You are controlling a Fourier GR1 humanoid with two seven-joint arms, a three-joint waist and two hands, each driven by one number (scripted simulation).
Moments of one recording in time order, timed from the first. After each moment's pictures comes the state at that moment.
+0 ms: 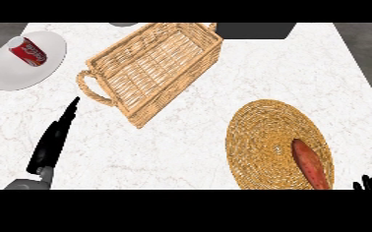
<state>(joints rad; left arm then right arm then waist) -0.03 0.43 -0.16 -1.36 -0.07 0.19 0.22 0.55 -0.10 -0.21 -1.60 0.68 -0.69 -0.87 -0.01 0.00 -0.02</state>
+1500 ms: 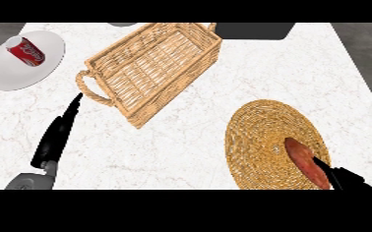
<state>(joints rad) -0.06 0.39 -0.13 -1.34 -0.12 0.16 0.23 0.32 -0.15 -0.25 -1.41 0.95 -0.50 -0.85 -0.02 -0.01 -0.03</state>
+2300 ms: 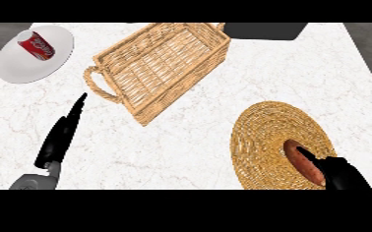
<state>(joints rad) -0.06 0.38 -0.14 -1.36 -0.14 0.15 0.23 0.25 -0.20 -0.18 -1.45 1.15 -0.43 -0.83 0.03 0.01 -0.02</state>
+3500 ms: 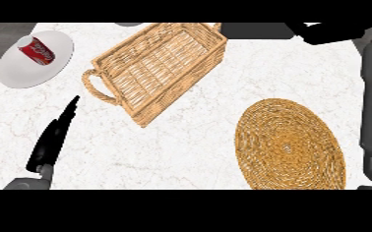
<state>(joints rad) -0.03 0.38 -0.09 -1.36 -0.14 0.13 0.23 -0.89 -0.31 -0.32 -1.34 0.88 0.46 -0.31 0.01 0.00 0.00</state>
